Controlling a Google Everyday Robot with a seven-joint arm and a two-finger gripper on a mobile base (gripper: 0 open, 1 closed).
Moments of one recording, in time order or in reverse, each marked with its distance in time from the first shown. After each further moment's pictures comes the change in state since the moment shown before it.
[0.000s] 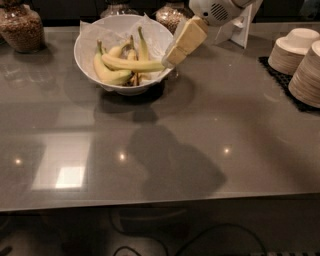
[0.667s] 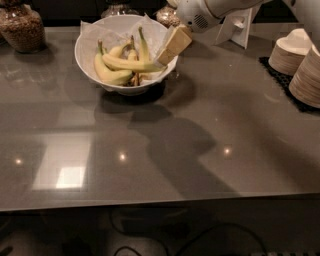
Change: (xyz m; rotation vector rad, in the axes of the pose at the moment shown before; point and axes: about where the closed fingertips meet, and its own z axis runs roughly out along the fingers) arm 0.017 -0.034 0.062 -0.017 -0.041 -0.011
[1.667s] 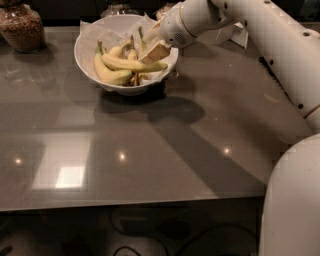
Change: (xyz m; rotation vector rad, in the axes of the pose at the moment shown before) arm 0.019 -0.007 0.087 -0.102 -0.056 0.026
